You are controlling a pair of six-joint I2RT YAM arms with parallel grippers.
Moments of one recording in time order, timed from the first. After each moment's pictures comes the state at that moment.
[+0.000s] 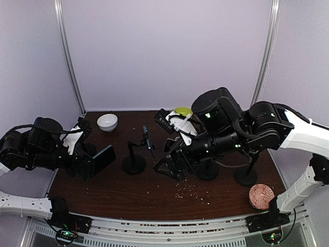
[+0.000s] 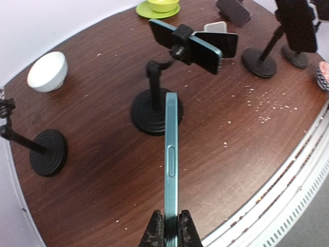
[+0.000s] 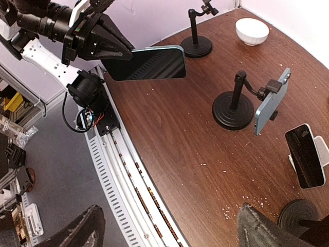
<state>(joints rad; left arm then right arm) -1.02 0.72 1.03 -1.06 -0.22 -0.28 1.34 1.46 1.62 -0.81 0.08 0.33</state>
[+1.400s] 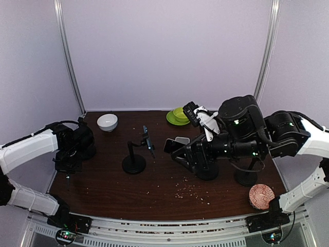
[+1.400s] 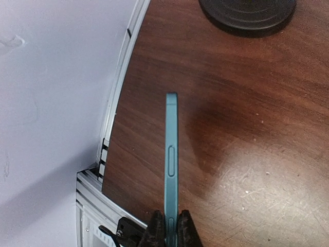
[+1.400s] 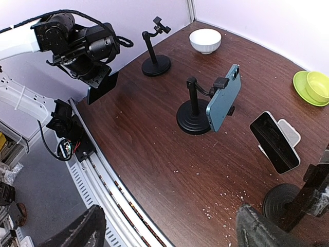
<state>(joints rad) -0.48 1.20 0.89 -1.30 -0.53 -0.77 1.34 1.28 1.42 -0.71 0.29 0.44</state>
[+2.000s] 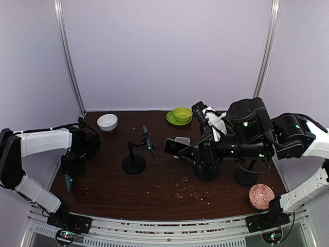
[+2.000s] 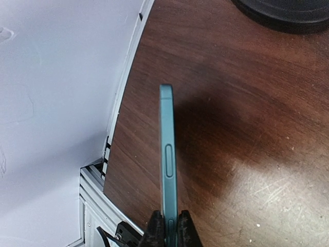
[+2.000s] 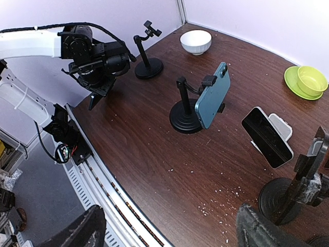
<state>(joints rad) -0.42 1.43 0.86 -1.21 -0.56 -0.84 1.34 1.22 1.36 -0.71 0.32 0.48</state>
